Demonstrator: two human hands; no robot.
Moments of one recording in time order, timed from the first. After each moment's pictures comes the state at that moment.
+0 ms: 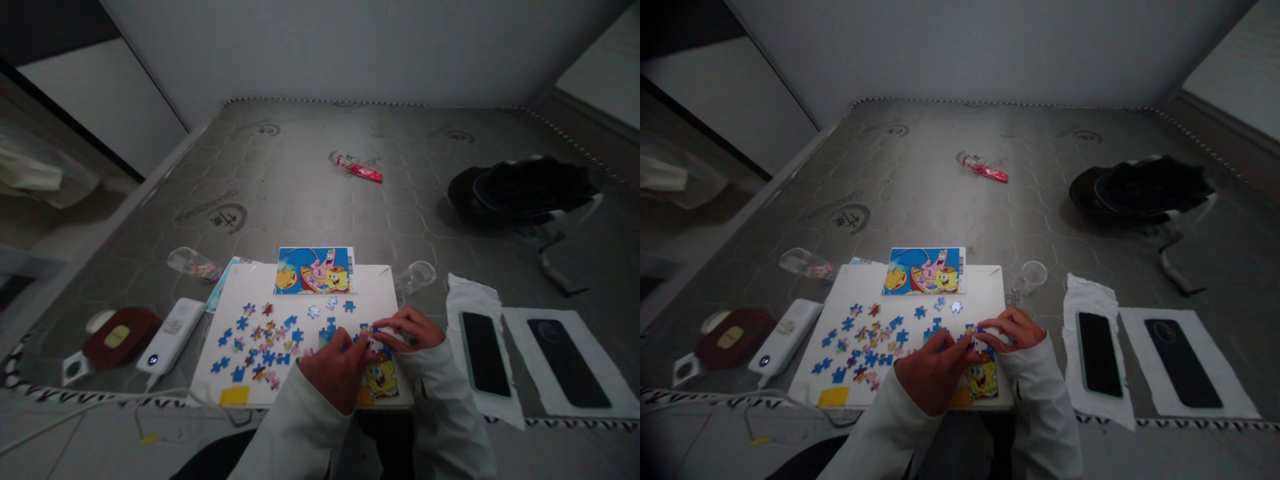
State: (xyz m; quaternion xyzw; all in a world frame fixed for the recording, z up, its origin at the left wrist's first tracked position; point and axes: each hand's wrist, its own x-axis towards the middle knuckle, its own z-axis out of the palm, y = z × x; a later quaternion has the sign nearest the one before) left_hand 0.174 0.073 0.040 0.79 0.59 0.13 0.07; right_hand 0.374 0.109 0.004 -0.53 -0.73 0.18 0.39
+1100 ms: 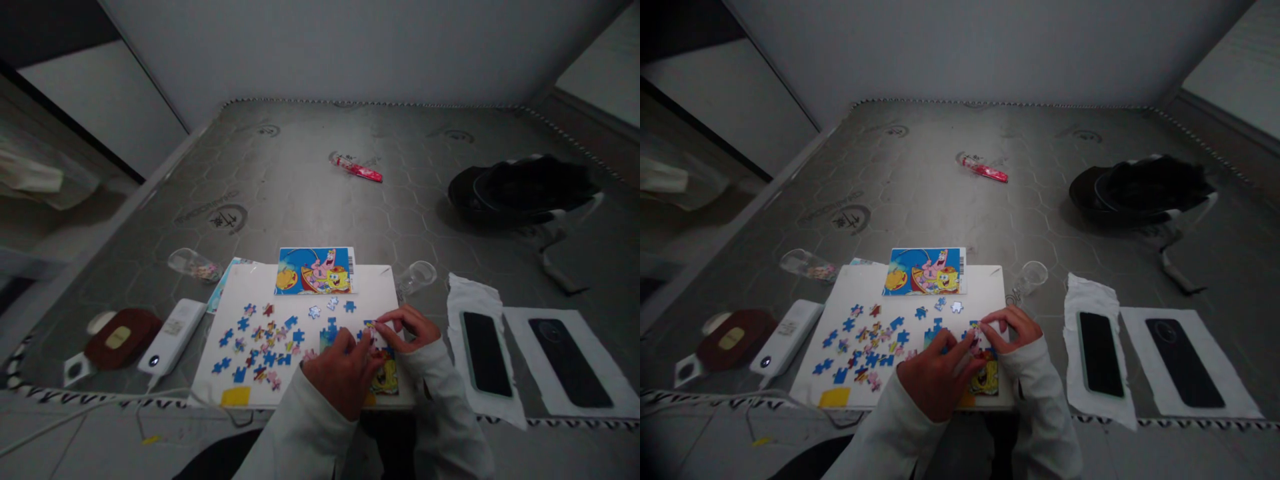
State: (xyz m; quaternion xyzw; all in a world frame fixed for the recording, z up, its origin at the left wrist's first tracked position) left_hand 0.179 0.070 0.046 0.78 0.60 0.15 0.11; right_hand 0.362 0.111 0.006 -0.57 -0.68 0.20 0.41
